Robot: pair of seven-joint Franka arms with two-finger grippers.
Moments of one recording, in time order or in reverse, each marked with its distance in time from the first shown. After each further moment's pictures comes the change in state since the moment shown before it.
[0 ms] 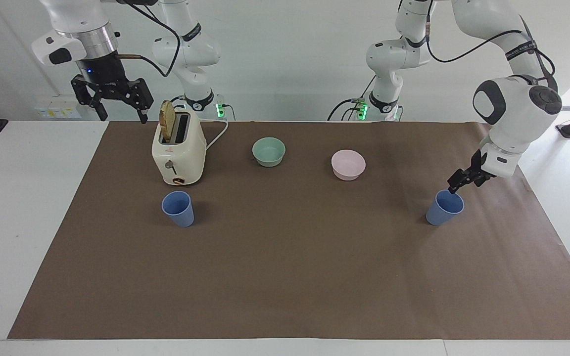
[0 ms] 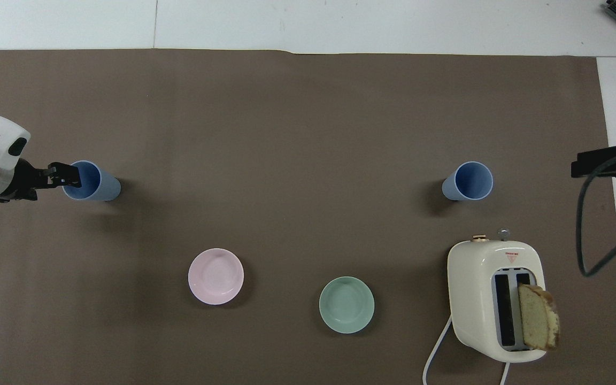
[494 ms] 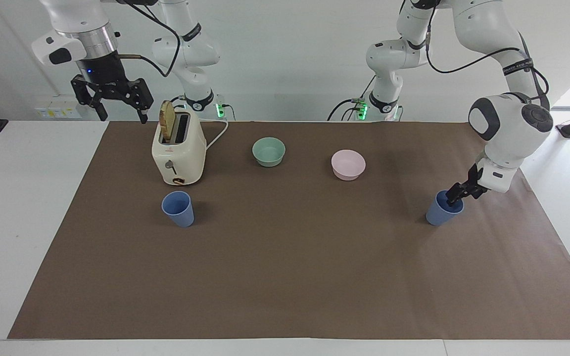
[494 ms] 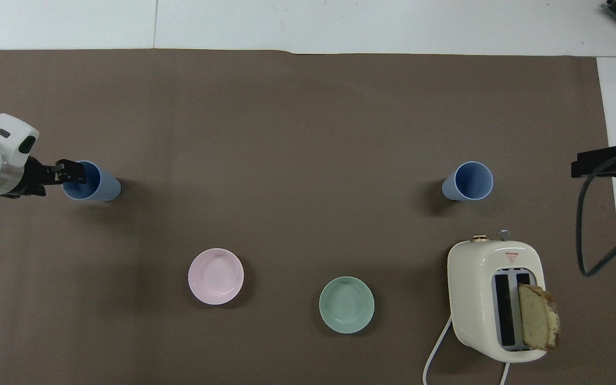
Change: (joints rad) left arm 0.001 0.045 -0.002 0.000 -0.002 0.057 -0.009; right arm 0.000 0.000 0.000 0.000 0.000 0.000 0.000
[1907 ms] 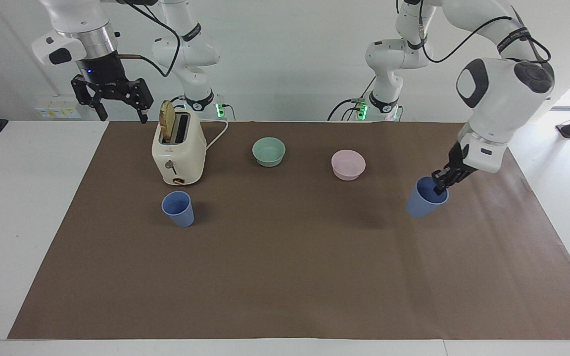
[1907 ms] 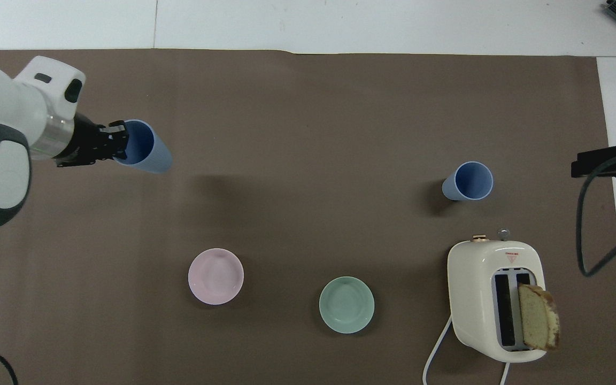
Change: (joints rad) left arm -0.225 -0.032 -0.076 0.281 -0.053 -0.266 -0.385; right arm 0.000 0.000 0.000 0.000 0.000 0.000 0.000
